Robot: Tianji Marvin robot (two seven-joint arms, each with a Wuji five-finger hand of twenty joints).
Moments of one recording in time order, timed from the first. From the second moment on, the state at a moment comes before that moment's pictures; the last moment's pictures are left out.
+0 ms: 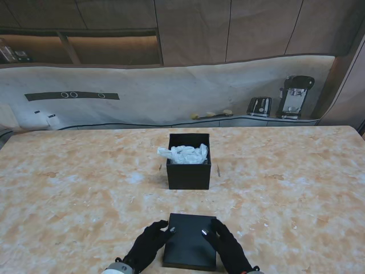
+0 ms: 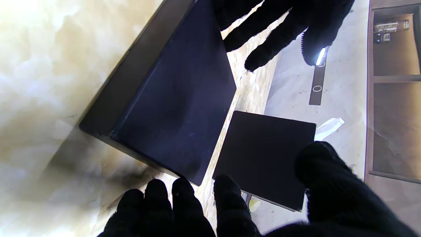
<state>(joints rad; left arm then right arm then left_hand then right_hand) 2.10 -1.19 -1.14 -2.06 0.01 0.38 0.21 -2.15 -1.19 1.15 -2.05 -0.06 0.36 -0.23 0.92 0.01 -0.01 -0.04 0.27 0.36 0.22 0.34 0.33 0.44 0.27 0.28 0.21 0.38 0.30 0.34 -0.04 0.26 0.57 0.29 0.33 -0.16 0.55 -0.06 0.12 0.11 0.24 0.13 0.17 0.21 0.17 0.15 0.12 0.10 0.18 0.17 -0.01 -0.03 0.14 0.32</state>
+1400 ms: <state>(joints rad) 2.12 -1.21 -1.15 -2.09 -0.09 0.32 0.26 -2.17 -1.22 1.12 -2.11 0.07 0.31 -0.33 0.98 0.03 -0.01 -0.04 0.31 0.36 0.27 0.34 0.36 0.53 0.25 0.28 0.29 0.45 0.31 0.35 0.02 0.34 0.62 0.32 0.30 -0.20 0.67 -0.08 0.12 0.12 0.32 0.14 0.12 0.22 0.14 0.14 0.08 0.11 0.17 0.16 0.02 0.00 0.15 0.34</state>
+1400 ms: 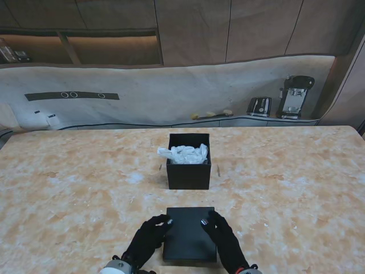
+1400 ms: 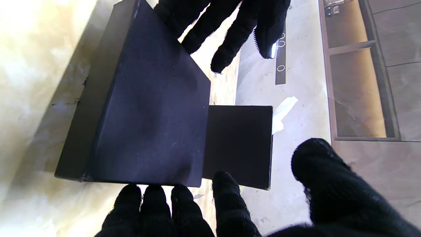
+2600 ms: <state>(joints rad) 2.06 -1.20 -1.19 -2.16 -0.02 0.24 0.29 -2.03 -1.22 1.06 -2.16 0.10 0.27 -0.36 1.00 0.03 -0.01 -0.04 0.34 0.37 0.27 0.34 0.36 0.58 0.18 0.25 0.27 0.49 0.26 0.35 0.01 0.37 0.62 0.32 0.30 -0.21 0.68 -0.08 0.12 0.14 0.41 0.09 0.09 0.23 0.13 0.14 0.05 0.11 0.14 0.16 0.01 0.01 0.09 0.33</state>
